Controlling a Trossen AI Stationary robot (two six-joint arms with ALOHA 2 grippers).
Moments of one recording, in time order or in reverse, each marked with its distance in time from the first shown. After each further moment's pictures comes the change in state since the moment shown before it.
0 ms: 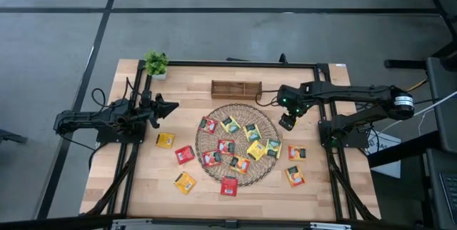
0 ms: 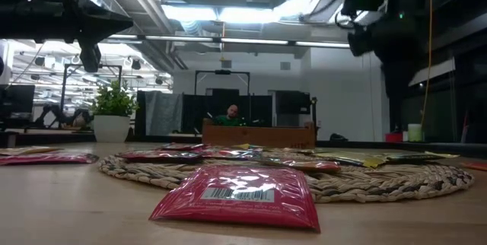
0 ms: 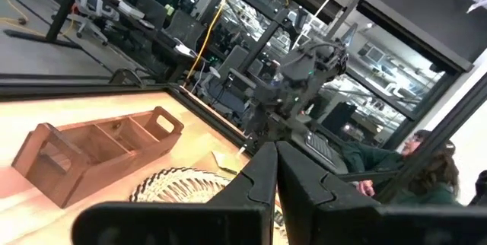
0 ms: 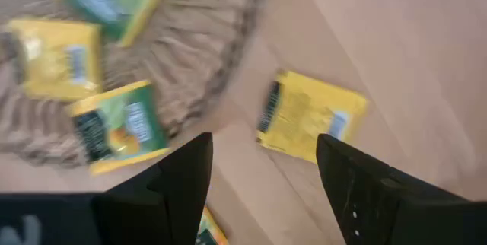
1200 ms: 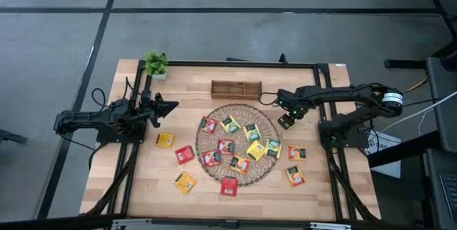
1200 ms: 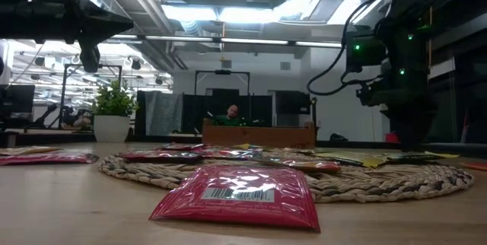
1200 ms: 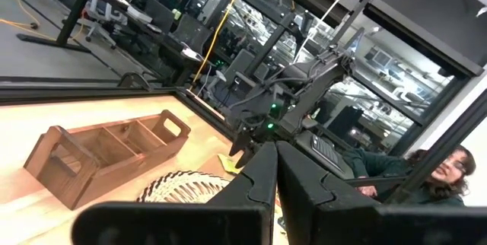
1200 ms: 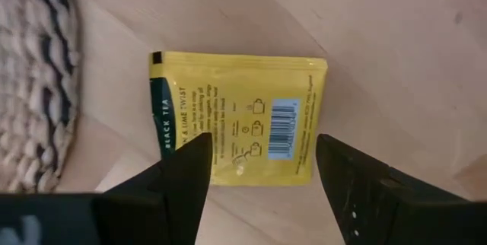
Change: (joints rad) left arm 0.000 0.000 0.000 -0.001 -0.027 -0.001; right arm -0.122 0.155 -0.227 0.225 0.045 0.083
